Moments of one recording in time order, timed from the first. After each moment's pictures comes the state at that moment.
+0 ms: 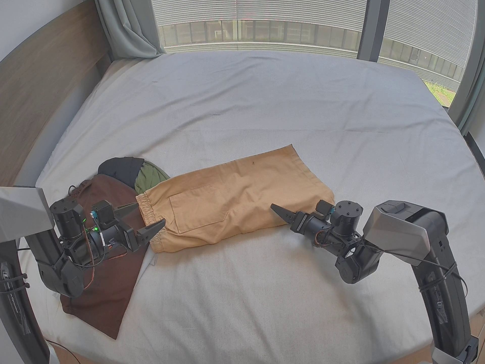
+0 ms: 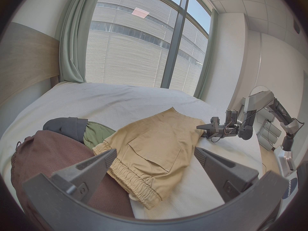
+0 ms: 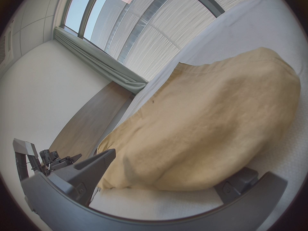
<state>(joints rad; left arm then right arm) -0.01 2.18 -0.48 -1.55 -0.59 0.05 0.36 2.69 -1.21 -1.42 0.33 0.66</state>
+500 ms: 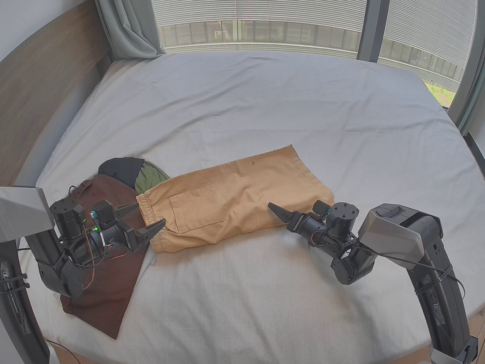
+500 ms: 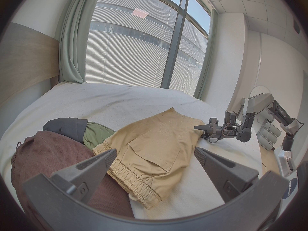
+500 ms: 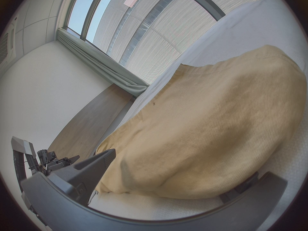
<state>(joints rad) -0.01 2.18 -0.48 -1.55 -0.59 0.05 0.38 2.74 -1.27 -1.43 0.31 0.66</state>
